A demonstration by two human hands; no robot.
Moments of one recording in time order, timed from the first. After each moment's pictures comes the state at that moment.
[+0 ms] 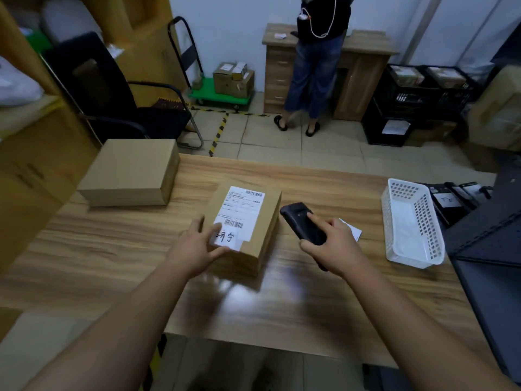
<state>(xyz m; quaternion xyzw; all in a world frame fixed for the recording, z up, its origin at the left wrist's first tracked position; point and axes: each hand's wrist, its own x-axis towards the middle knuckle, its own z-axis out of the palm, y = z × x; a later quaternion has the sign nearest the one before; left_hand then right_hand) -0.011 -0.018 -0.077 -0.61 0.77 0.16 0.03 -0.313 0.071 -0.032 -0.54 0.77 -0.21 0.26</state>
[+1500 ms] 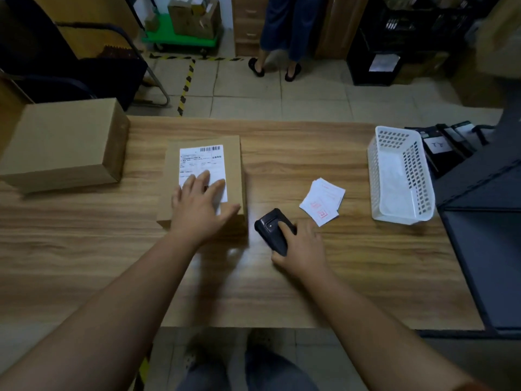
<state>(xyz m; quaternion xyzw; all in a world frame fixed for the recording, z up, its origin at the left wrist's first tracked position) -0.109 -0.041 -0.094 -0.59 0.80 0.12 -0.06 -0.314 0.079 -0.165 -0.60 0.78 0.02 0.15</state>
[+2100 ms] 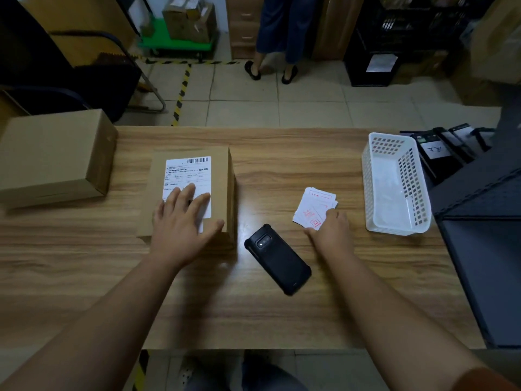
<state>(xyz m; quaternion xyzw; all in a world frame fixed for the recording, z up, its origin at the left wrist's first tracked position) -0.106 -0.046 -0.111 -0.57 0.81 0.06 -0.07 -0.410 0.040 -0.172 -0.38 0.90 -0.10 0.19</state>
